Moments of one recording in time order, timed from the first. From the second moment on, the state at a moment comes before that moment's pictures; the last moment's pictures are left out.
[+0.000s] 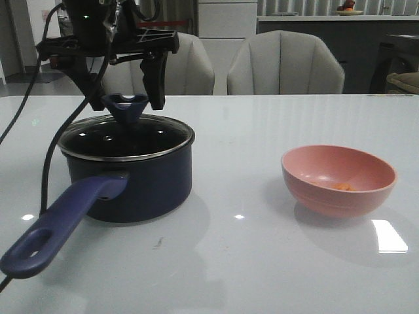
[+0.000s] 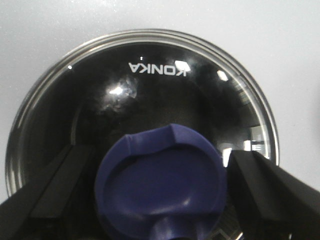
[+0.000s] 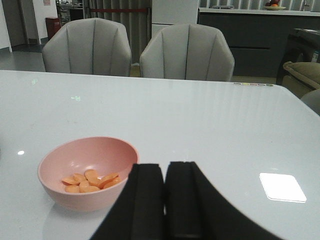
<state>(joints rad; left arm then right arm) -0.47 1.94 -1.70 0.01 1.05 -0.36 0.09 -0.01 0.03 0.00 0.07 0.04</state>
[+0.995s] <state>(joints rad) -0.47 1.92 -1.70 0.01 1.05 -0.36 0.09 -0.01 0.03 0.00 0.07 0.04</state>
